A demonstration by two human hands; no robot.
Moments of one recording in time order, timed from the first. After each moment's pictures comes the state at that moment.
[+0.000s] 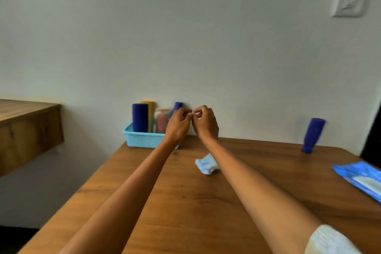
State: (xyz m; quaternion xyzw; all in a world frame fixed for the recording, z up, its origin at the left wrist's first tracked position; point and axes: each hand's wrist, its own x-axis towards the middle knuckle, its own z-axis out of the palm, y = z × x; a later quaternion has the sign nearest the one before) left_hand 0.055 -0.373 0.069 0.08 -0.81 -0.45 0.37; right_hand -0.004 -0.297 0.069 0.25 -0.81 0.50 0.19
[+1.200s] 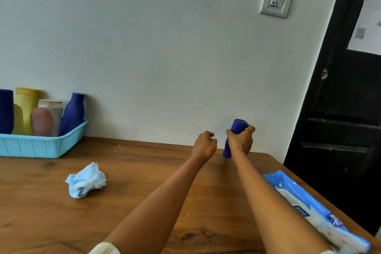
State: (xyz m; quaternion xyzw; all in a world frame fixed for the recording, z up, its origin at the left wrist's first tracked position) left_hand -0.174 -0.108 0.011 0.04 -0.83 -0.52 0.19; right_hand -0.238 -0.016 0.022 -0.03 -0.76 0.60 0.26
